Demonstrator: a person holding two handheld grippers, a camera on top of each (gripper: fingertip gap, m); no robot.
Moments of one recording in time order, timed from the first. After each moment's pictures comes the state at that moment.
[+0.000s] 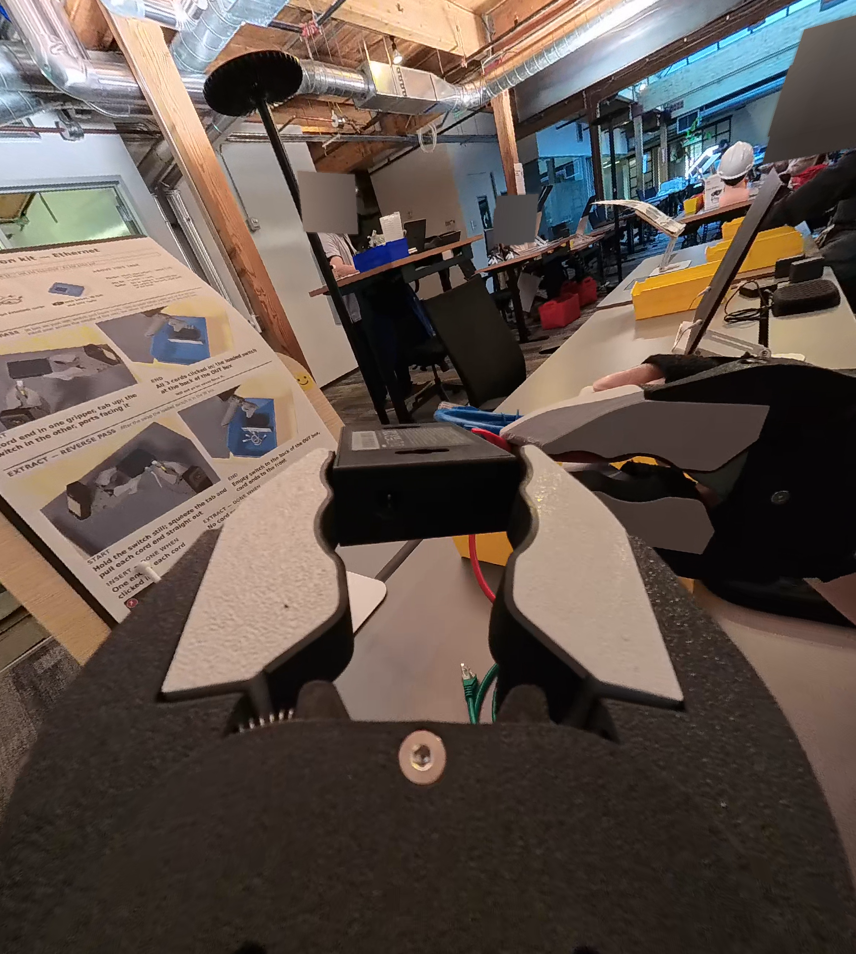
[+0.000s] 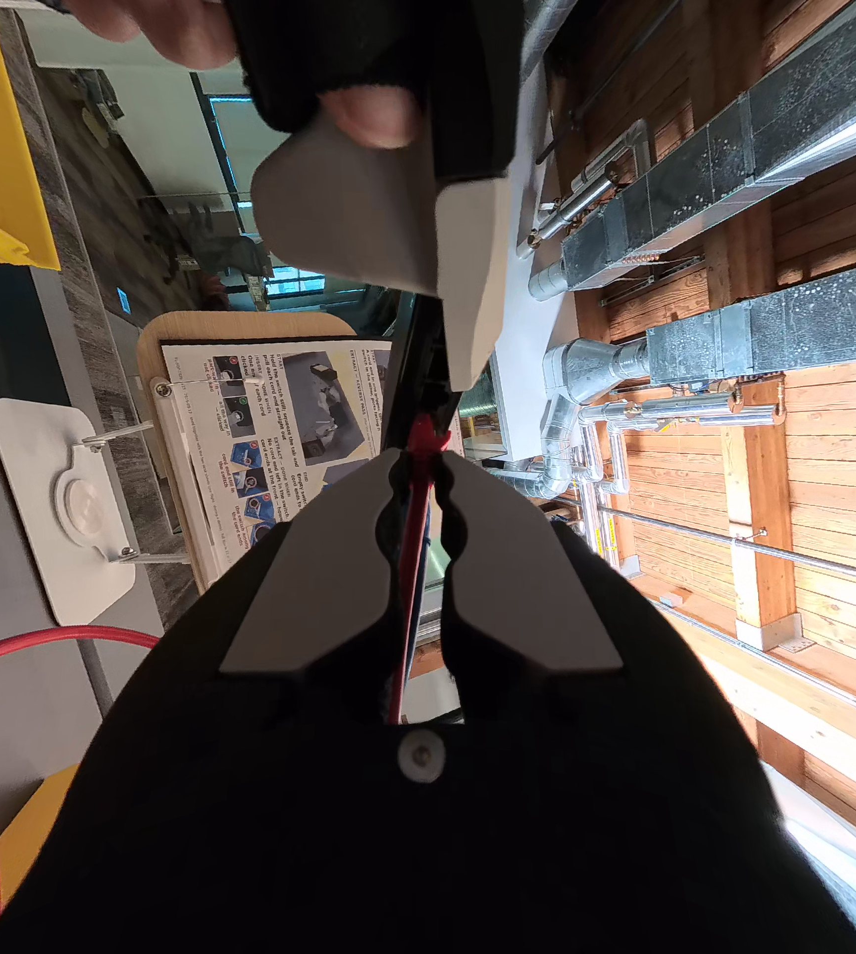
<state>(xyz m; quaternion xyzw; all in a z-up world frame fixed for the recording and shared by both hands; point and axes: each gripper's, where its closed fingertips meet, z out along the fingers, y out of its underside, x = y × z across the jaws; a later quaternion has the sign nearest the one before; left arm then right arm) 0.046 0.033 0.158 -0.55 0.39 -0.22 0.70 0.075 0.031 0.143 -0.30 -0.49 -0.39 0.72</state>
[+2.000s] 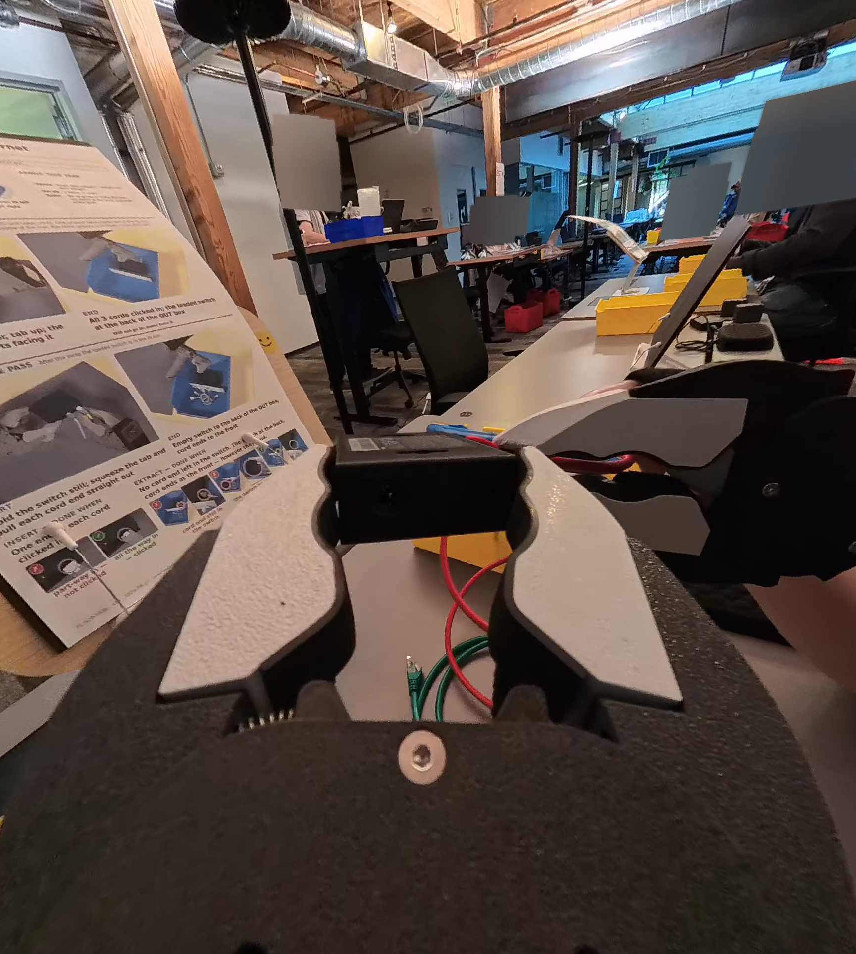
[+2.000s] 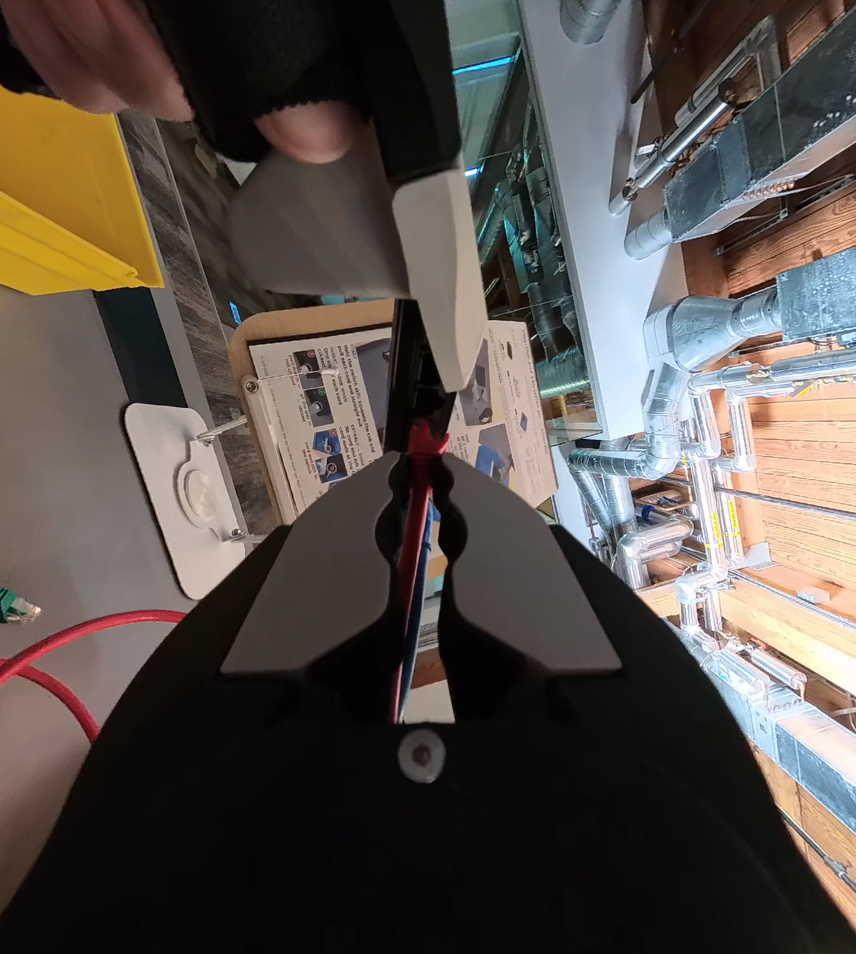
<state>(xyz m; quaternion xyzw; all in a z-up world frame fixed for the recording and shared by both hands) 0.054 0.042 0.143 -0.58 0.36 -0.29 0.67 0.081 0.040 0.128 -0.38 -0.52 -0.32 0.70</state>
